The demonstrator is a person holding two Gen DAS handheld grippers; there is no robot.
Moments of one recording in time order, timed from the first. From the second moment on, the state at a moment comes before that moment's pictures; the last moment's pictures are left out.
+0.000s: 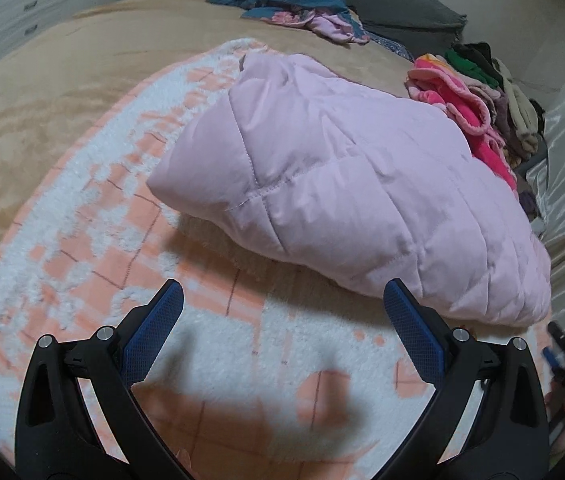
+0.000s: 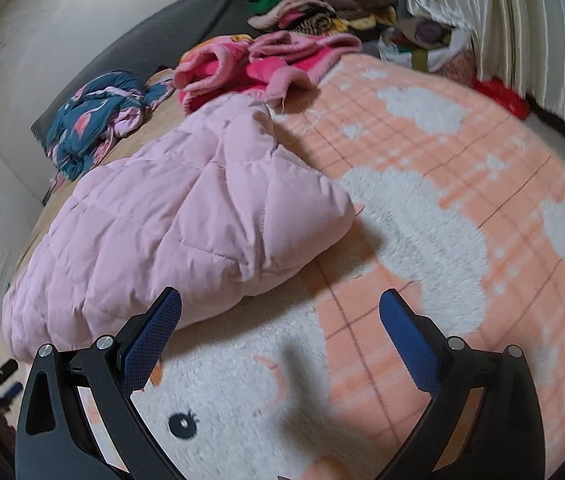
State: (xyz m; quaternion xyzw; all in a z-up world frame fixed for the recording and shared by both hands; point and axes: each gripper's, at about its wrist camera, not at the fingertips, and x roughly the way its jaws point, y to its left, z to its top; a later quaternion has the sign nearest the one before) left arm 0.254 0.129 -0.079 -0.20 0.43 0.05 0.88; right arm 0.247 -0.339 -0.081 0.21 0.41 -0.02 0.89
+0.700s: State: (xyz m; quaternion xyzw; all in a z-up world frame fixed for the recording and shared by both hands) left arm 0.331 0.156 -0.111 -0.35 0.43 0.04 0.83; right arm 0.320 -0.329 -0.117 0.32 0.42 0.01 0.85
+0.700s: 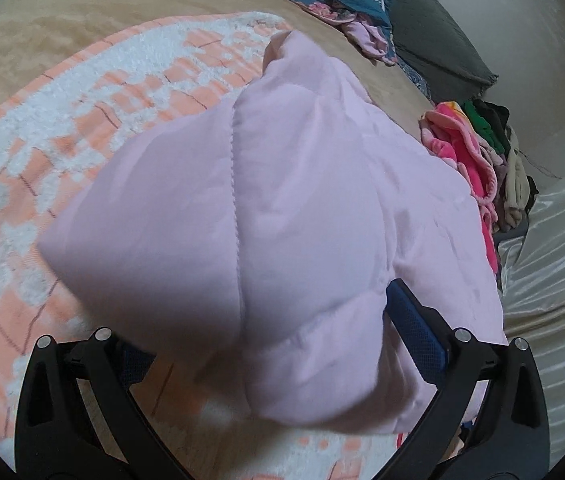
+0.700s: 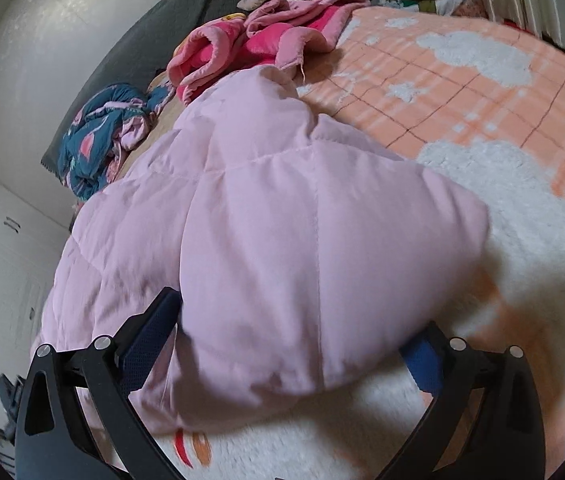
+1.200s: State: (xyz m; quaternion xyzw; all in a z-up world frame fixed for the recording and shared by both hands) left arm 0.346 0.155 -0.113 -0.34 0.40 0.02 0.85; right arm 0.327 -0.314 -0.112 0.28 0.39 0.04 0.88
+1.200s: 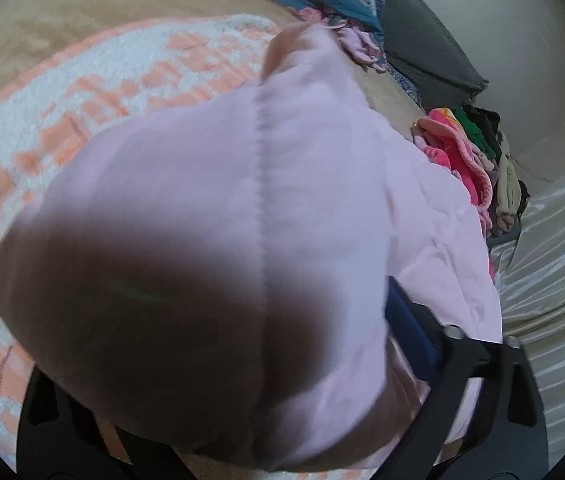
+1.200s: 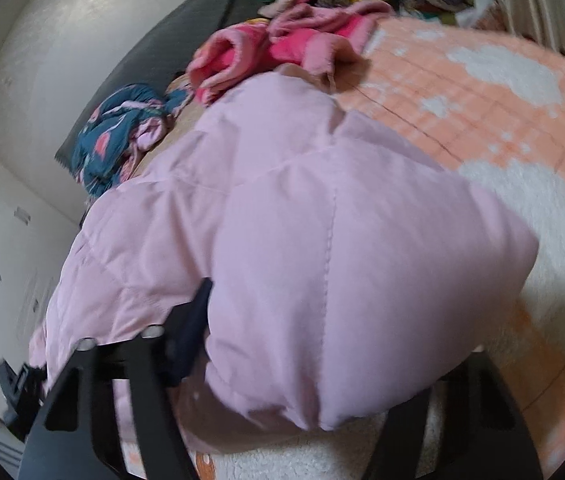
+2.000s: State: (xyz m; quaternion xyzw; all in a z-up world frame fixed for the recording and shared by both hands) left arm 0.294 0.113 0.015 -0.11 0.34 0.00 0.93; right arm 0.226 -0.223 0.028 -0.03 0.24 0.14 0.96
